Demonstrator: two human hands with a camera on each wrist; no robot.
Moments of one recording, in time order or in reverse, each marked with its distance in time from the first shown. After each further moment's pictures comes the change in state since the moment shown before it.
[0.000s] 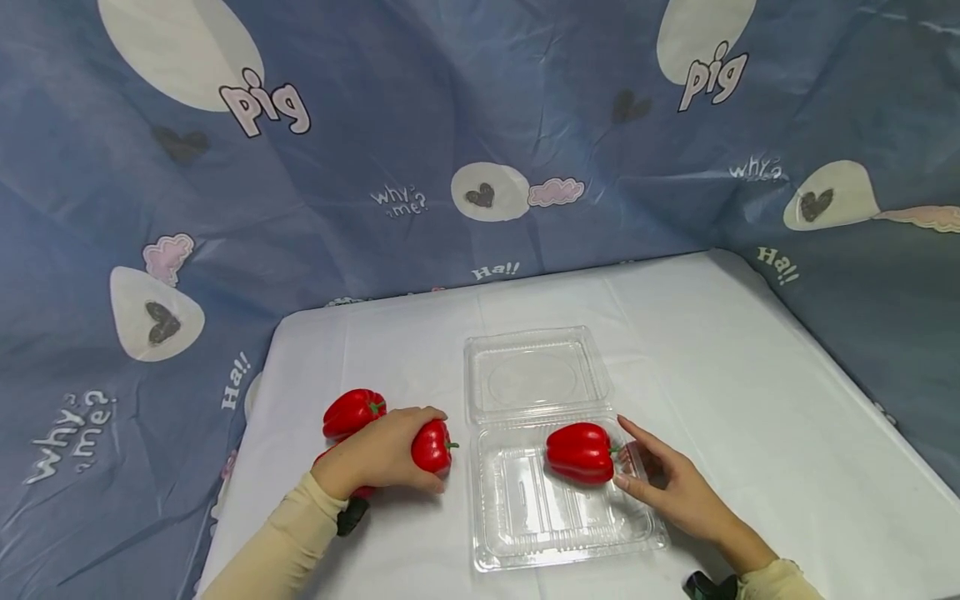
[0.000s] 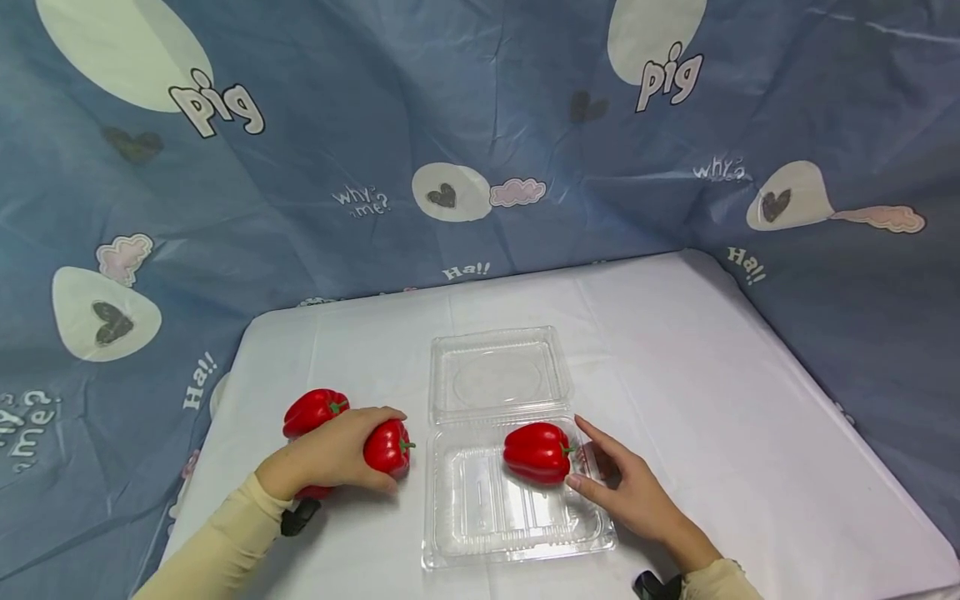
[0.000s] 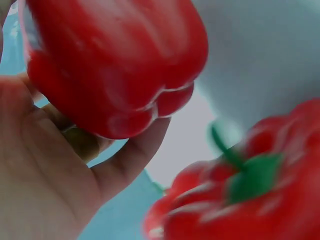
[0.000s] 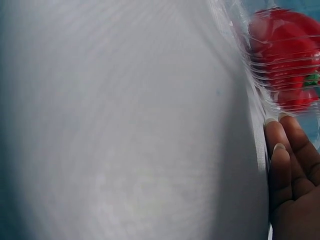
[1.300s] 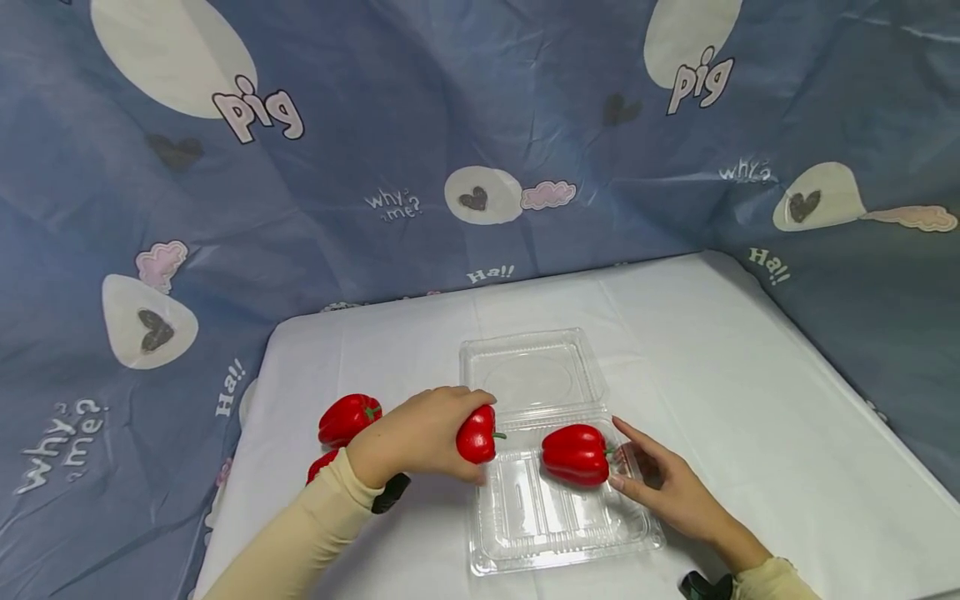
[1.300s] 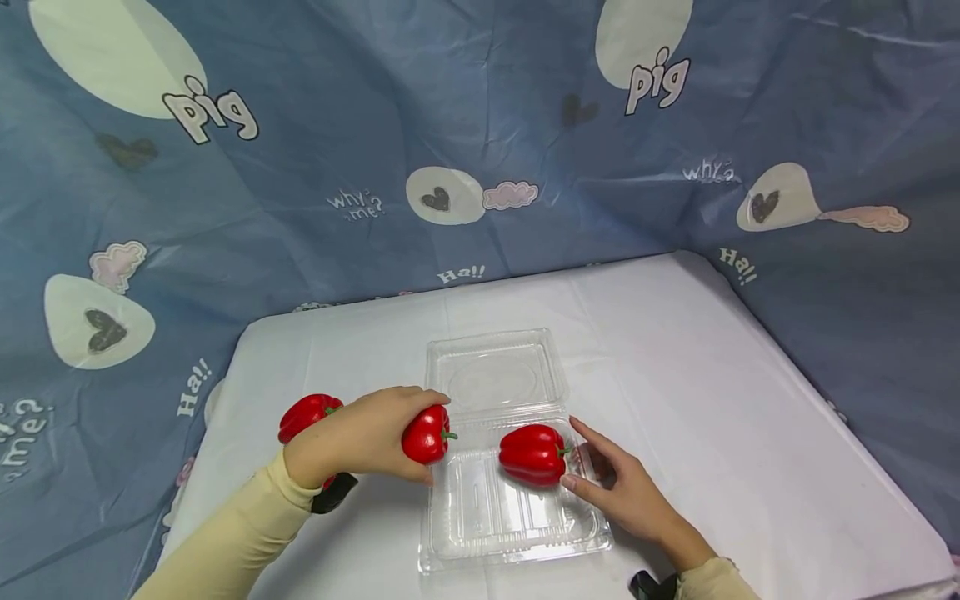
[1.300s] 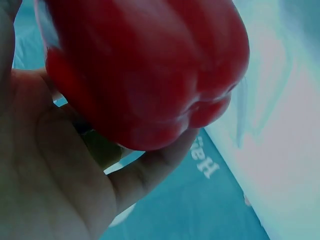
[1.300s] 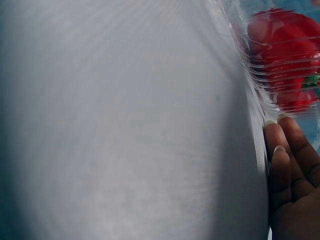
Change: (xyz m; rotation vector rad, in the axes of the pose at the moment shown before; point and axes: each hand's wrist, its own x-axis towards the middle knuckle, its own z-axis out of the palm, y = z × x) left_hand 0.025 0.081 -0.034 0.117 -0.015 0.174; right_hand -0.001 -0.006 0.002 -0.014 0.015 0.029
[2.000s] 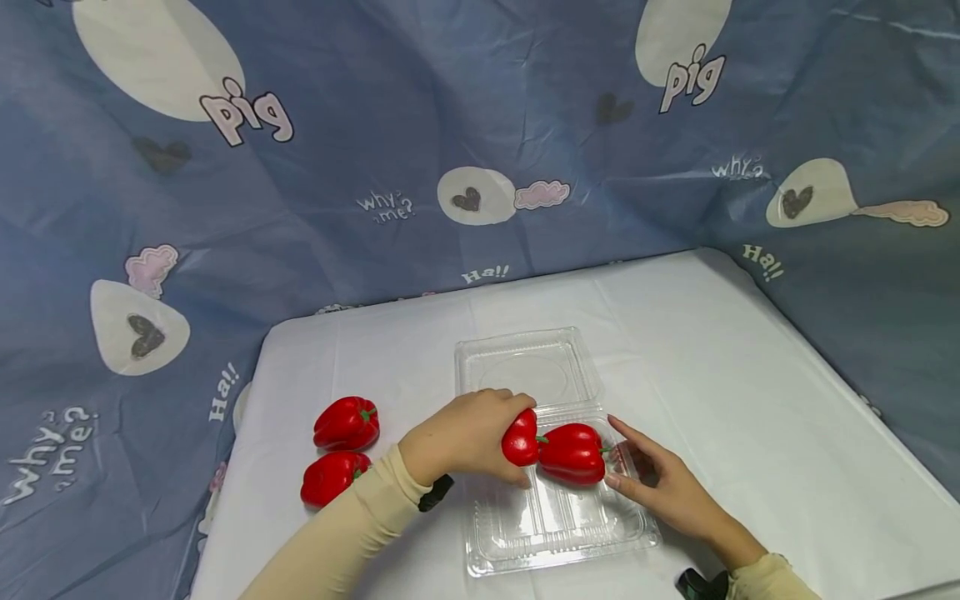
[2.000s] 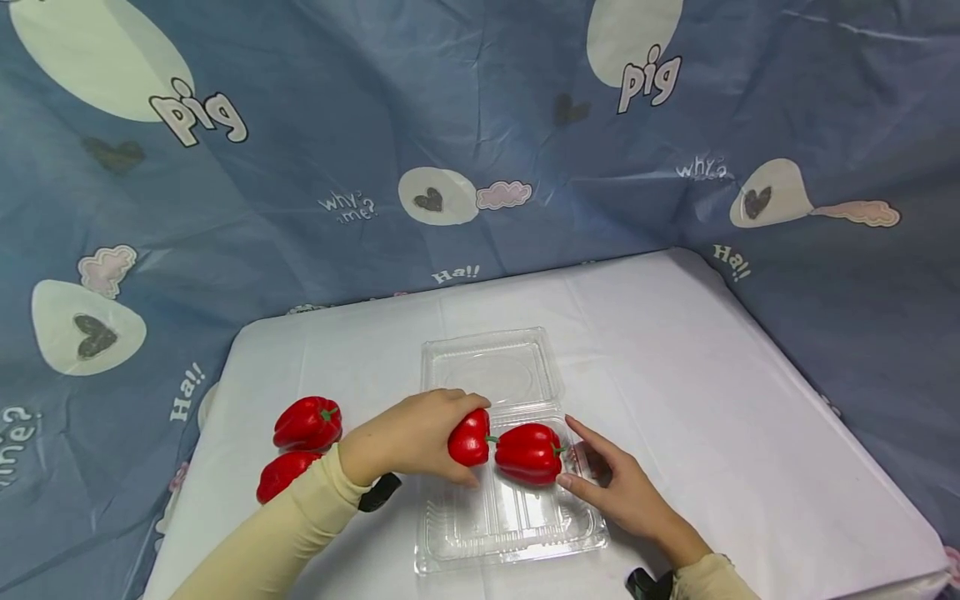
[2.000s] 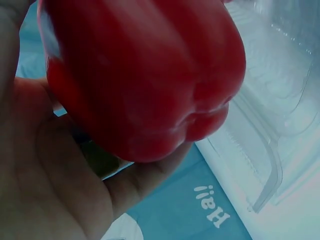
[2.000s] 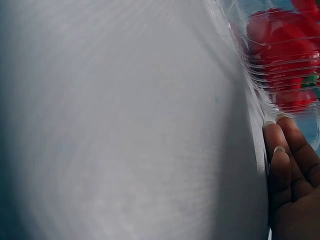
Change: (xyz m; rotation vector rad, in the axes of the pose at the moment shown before) left_hand 0.042 0.033 0.021 0.068 -0.017 0.090; right_hand -0.001 -0.031 -0.004 0.041 0.002 -0.015
